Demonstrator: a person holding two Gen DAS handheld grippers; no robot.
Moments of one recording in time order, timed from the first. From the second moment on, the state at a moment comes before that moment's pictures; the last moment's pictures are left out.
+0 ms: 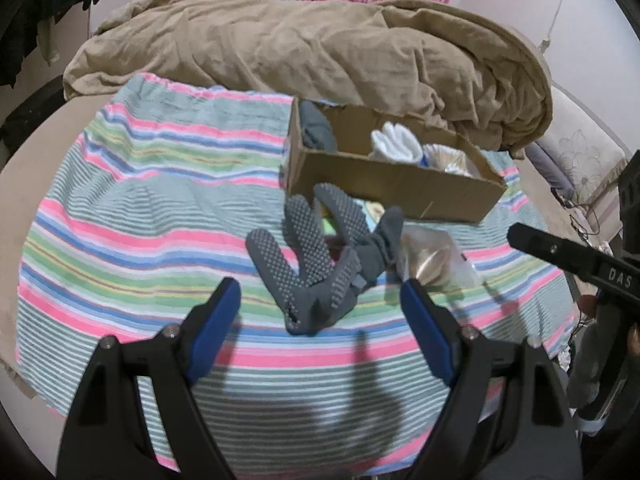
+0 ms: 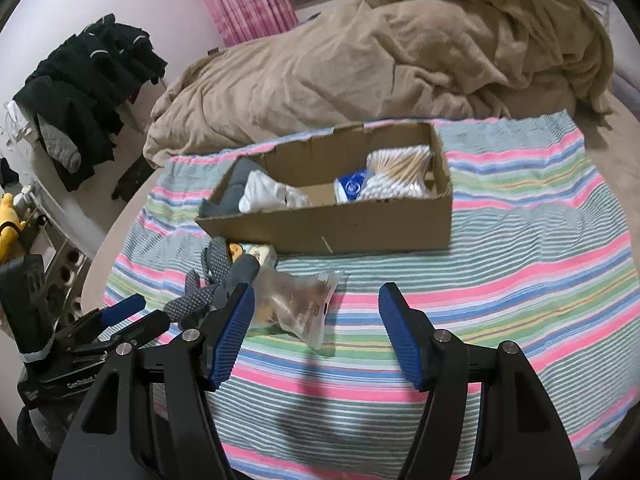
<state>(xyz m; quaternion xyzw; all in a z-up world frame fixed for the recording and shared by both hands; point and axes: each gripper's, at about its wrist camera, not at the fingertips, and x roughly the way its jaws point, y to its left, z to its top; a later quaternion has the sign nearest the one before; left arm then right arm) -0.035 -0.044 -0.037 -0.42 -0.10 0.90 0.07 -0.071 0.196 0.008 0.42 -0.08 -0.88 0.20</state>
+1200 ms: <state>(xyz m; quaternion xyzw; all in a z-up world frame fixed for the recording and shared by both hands) -0.035 -0.022 -0.062 -0.39 -0.06 0.91 0.10 -0.073 0.153 -0.032 0.46 -0.05 -0.86 0.22</state>
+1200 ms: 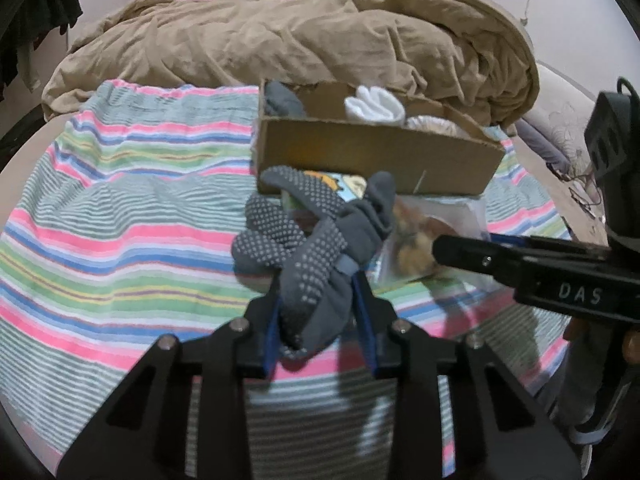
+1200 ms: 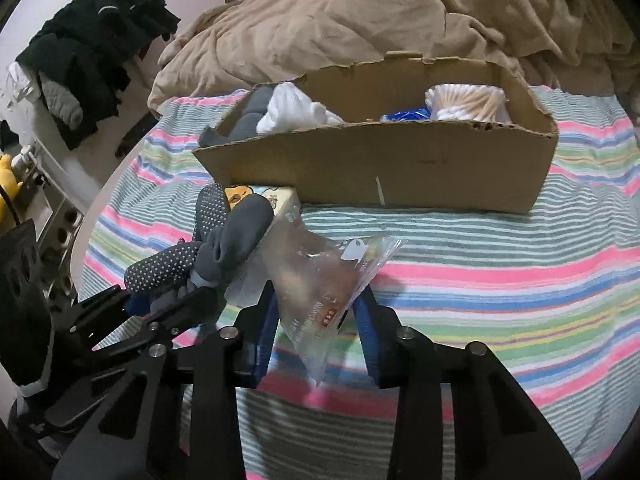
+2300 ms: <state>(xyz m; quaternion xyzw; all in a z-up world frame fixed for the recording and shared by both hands) -0.042 -0.077 0.027 -0.30 -0.13 0.94 0.06 -0.165 0.115 0.030 0.41 -0.09 -0.86 0.29</state>
